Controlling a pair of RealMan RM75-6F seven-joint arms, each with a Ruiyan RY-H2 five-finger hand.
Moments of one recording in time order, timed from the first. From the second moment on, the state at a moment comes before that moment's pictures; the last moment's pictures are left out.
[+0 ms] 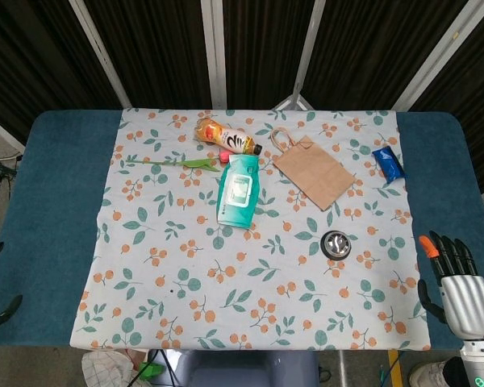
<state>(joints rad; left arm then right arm) 0.09 -1.10 -0.01 -1.70 1.66 1.73 0.13 0.04 -1.10 0.04 -1.69 -1.64 1.57 -0.04</state>
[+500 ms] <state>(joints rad) 0.08 -1.11 -0.01 -1.71 1.64 1.71 0.15 0.21 -1.19 0.11 -1.75 -1.56 1.32 -0.13</state>
